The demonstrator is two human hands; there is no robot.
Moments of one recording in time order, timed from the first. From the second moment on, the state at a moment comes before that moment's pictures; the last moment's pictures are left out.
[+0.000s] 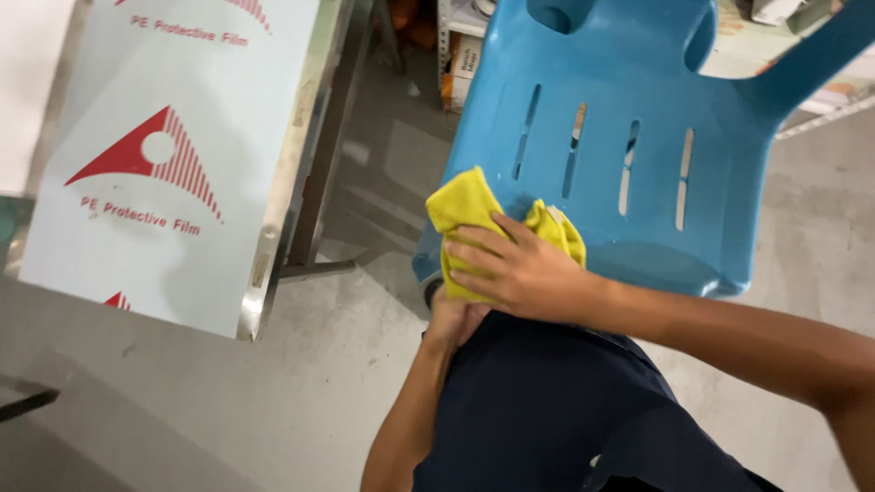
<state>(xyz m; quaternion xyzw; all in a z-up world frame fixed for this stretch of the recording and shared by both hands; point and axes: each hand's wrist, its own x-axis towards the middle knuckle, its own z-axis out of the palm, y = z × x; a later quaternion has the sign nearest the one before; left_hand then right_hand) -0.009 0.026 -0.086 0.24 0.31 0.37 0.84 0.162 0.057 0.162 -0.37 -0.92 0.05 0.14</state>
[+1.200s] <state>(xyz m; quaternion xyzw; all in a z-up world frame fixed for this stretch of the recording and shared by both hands) 0.012 0.086 0.011 0.13 0.13 0.37 0.91 0.201 -0.039 0.107 -0.57 -0.77 -0.28 0.07</state>
